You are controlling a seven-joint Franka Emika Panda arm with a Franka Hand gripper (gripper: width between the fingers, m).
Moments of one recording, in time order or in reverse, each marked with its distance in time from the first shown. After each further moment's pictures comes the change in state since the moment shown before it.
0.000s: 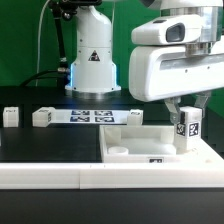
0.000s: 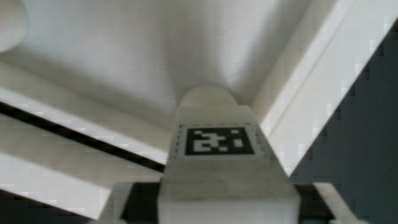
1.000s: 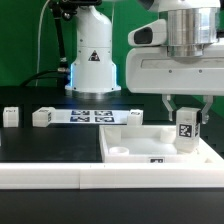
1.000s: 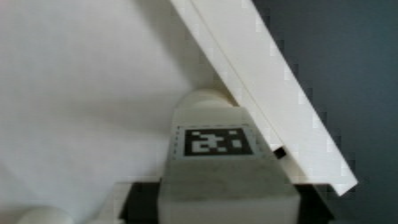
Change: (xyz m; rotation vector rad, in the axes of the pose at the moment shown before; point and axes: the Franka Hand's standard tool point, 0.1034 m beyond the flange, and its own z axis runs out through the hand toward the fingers) arm 0.001 -0.003 0.003 0.018 0.020 1.171
